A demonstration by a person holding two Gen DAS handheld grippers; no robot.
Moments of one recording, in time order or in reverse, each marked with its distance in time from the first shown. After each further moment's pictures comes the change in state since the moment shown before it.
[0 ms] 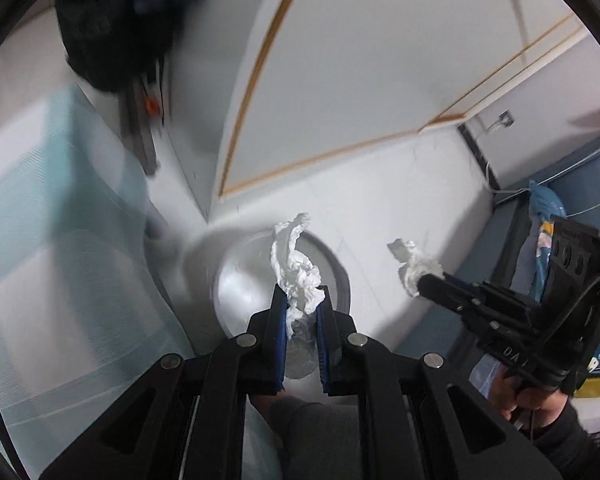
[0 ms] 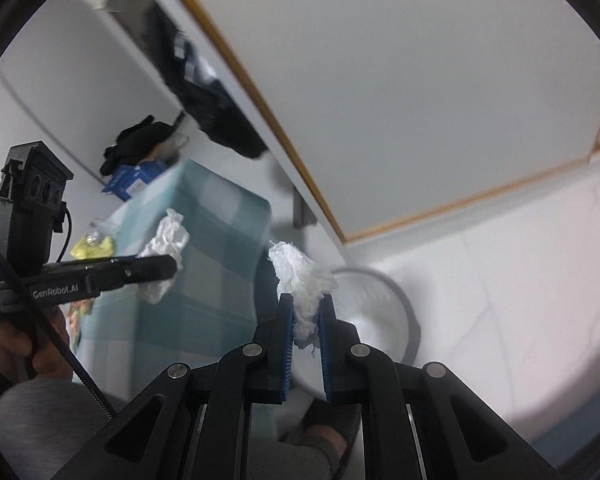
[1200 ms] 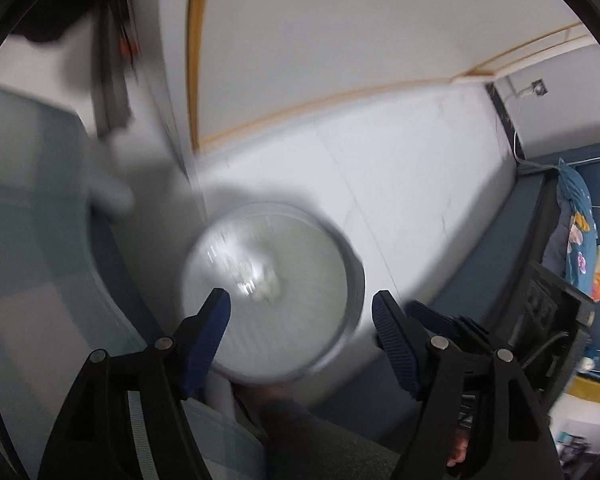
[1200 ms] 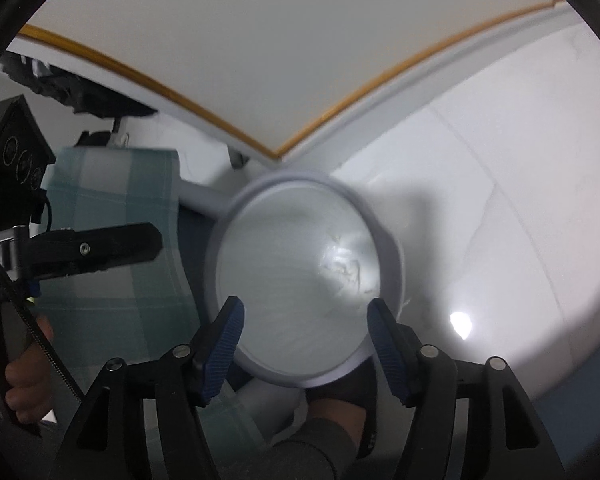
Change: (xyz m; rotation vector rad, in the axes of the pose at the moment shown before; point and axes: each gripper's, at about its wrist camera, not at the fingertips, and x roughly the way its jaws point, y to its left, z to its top) left arm 0.060 -0.023 0.032 -0.012 0.149 0.051; right arm 0.098 -0.078 -0.038 0.311 0.182 -0.026
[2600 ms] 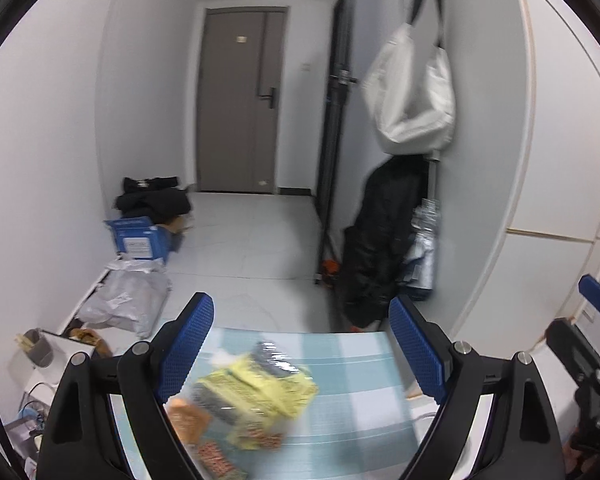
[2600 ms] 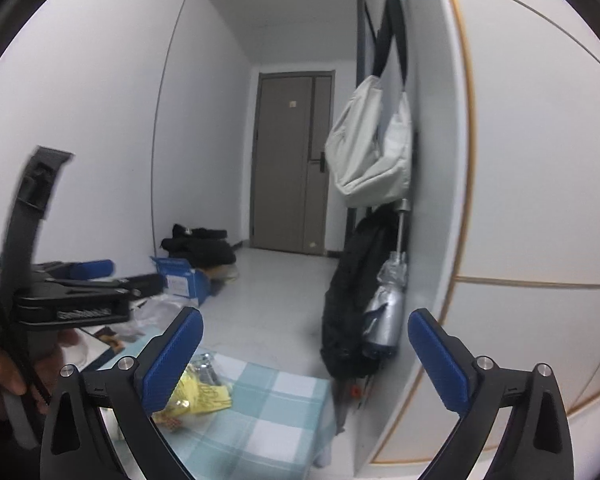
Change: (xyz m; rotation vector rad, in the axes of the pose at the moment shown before) left arm -0.348 0.109 -0.214 -0.241 -1.101 0.495; right arm -0.255 0.364 -0.135 -0.880 -0.922 0.025
